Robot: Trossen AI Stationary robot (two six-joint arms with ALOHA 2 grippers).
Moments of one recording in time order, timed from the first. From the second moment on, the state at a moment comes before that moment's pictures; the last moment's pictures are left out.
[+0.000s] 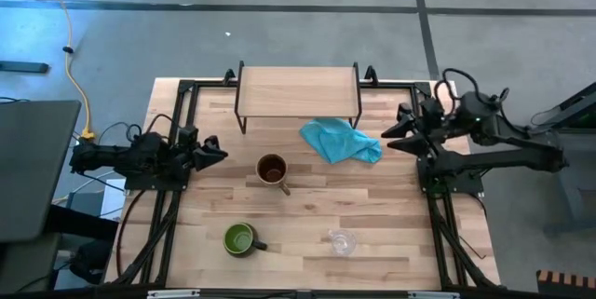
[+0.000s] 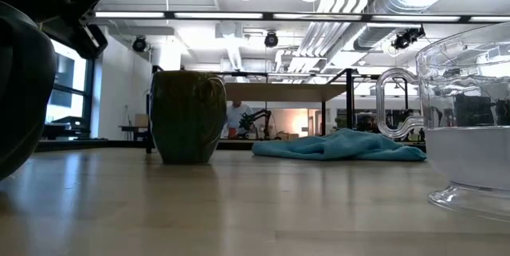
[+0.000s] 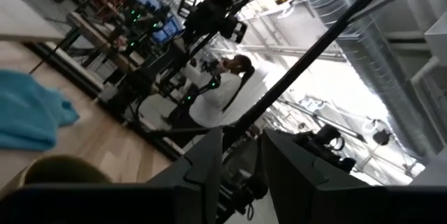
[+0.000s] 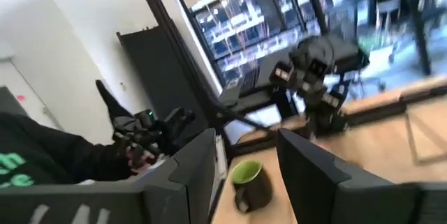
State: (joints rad) left arm 0.06 0.01 0.01 0.27 0.04 -0.82; right arm -0.11 0.62 0.83 -0.16 -0.37 0.45
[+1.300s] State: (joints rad) left arm 0.06 0.01 0.01 0.14 0.19 -0.98; right arm 0.39 1.10 0.84 -0.41 -0.24 1.10
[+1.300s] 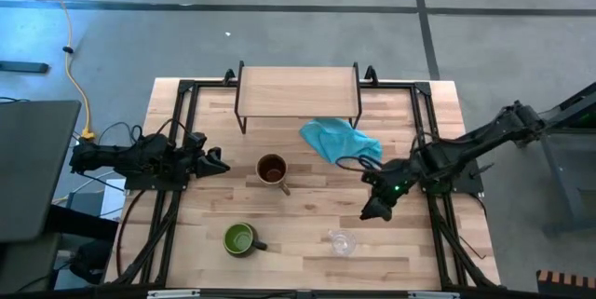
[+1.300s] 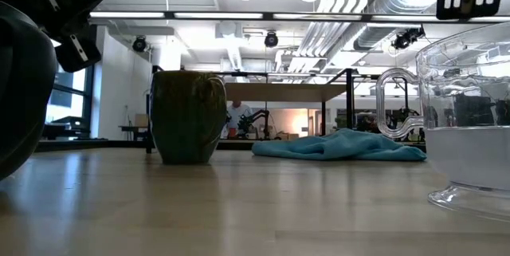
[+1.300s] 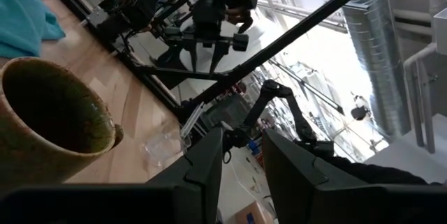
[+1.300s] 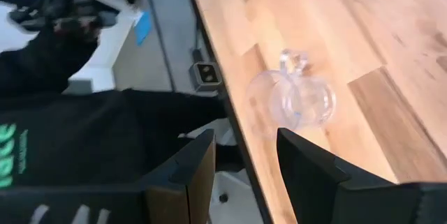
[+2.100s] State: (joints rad) left arm 0.06 0.01 0.01 0.10 0.19 -1.03; right arm 0.59 1.27 0.84 -0.33 0.02 1.21
